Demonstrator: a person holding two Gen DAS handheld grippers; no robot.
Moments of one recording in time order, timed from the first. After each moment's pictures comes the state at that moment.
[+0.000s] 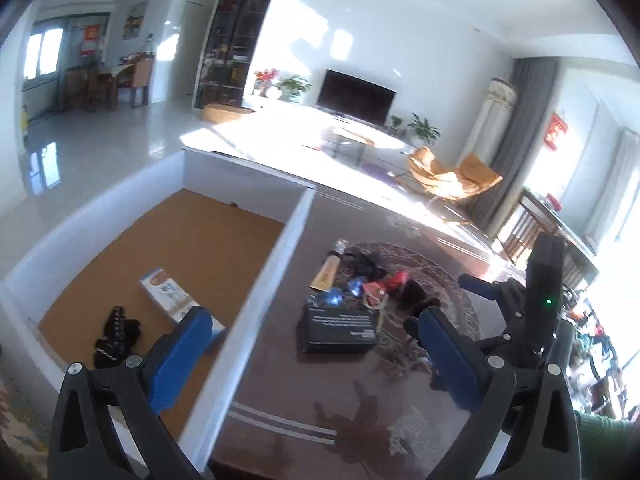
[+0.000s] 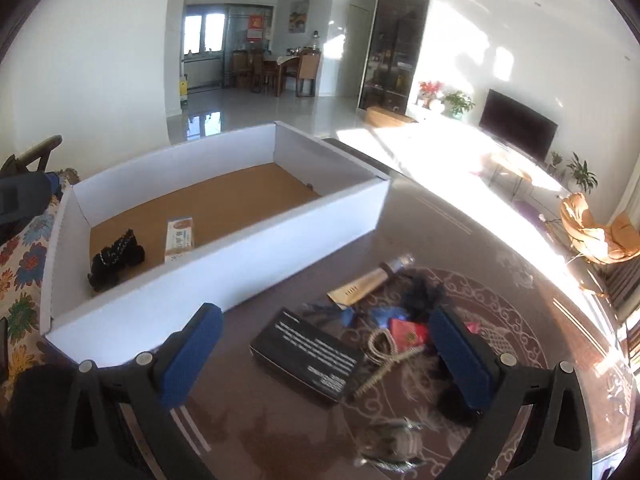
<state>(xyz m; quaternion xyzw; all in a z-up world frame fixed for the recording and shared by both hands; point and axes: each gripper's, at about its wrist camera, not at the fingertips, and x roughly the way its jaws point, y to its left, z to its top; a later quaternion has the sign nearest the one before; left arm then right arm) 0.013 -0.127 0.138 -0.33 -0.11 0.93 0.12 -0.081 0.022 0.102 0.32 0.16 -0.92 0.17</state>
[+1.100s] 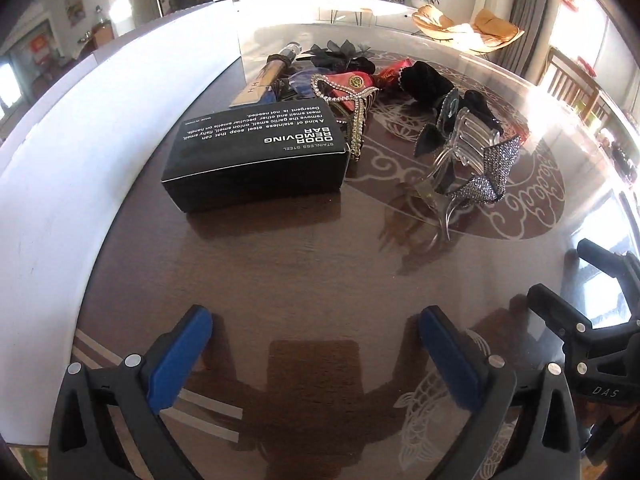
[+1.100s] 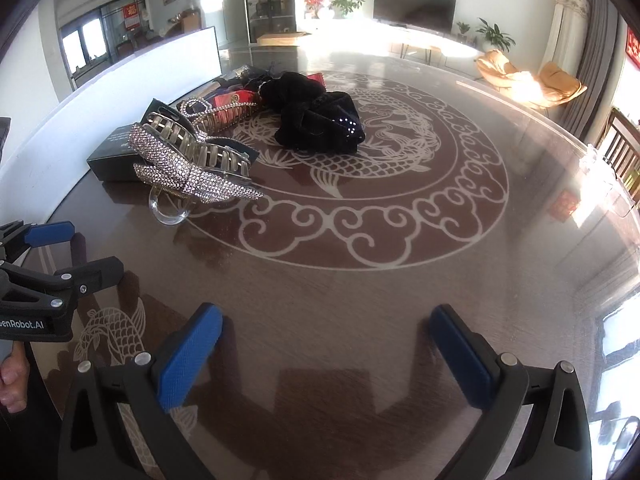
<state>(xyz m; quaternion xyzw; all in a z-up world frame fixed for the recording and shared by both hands) -0.023 0.009 -0.035 -0.51 0.04 0.86 0.06 -0.040 0.179 -0.023 0.46 0.04 -0.89 0.05</state>
